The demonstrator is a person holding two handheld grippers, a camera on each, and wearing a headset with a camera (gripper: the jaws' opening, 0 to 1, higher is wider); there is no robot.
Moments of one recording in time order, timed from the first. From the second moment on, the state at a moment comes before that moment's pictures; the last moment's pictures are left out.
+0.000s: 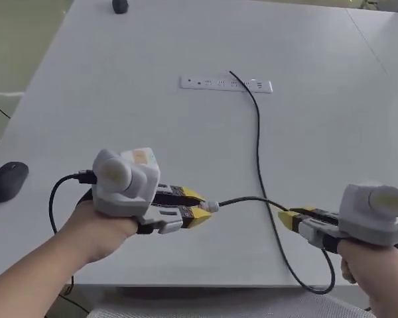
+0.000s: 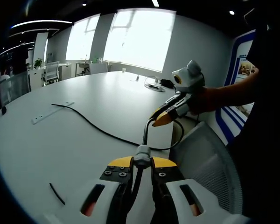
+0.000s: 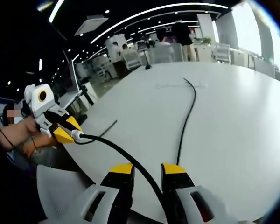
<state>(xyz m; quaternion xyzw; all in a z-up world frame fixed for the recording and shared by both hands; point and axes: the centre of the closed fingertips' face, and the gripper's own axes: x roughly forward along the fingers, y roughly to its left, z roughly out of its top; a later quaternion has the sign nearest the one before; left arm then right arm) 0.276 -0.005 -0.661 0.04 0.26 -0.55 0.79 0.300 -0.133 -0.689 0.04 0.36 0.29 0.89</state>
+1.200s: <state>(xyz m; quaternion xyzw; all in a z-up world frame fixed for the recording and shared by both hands) 0.274 -0.013 -0.666 0.06 0.27 -0.57 0.78 0.278 -0.025 -0.675 -0.32 0.26 0.51 0.76</state>
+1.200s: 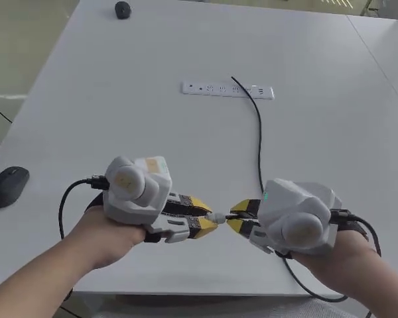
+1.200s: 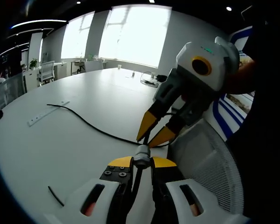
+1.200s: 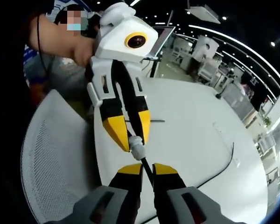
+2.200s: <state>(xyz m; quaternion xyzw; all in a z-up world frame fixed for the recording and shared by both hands) 0.277 -0.010 -0.668 0.06 0.27 -0.55 0.79 0.301 -0.102 -0.721 -0.05 0.42 0.34 0.84</state>
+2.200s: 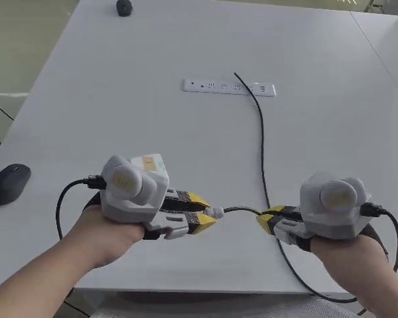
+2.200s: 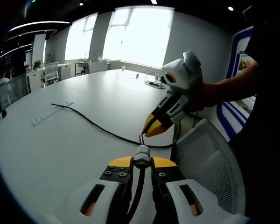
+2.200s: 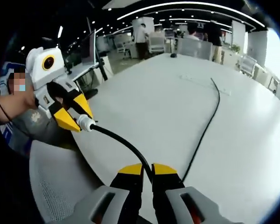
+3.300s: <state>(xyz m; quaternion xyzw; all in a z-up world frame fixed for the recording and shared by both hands) 0.280 -0.012 -0.669 0.06 0.27 -0.55 0.79 0.303 -0.094 -0.672 -0.11 0.32 0.37 0.87</state>
